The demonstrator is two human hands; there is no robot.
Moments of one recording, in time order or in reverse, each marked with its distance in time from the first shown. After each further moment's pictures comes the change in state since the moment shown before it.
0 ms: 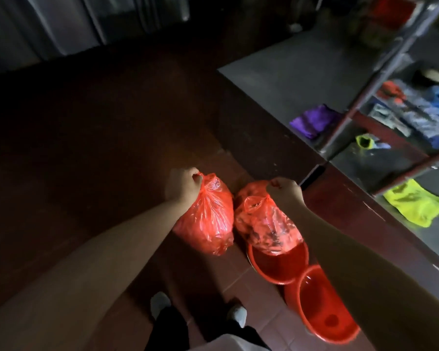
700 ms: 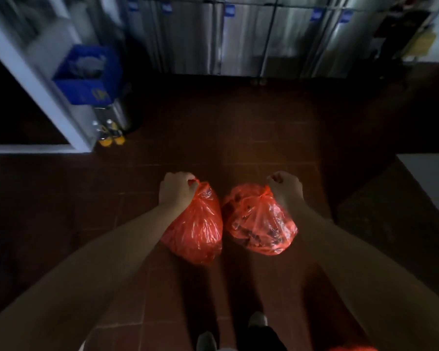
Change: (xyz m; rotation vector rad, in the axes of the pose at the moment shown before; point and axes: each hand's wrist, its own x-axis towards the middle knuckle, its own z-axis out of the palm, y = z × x) left_hand 0.026 -0.431 -0.296 0.030 0.255 -0.455; right_hand -0.011 -0.458 0.351 -0.038 -0.293 -0.438
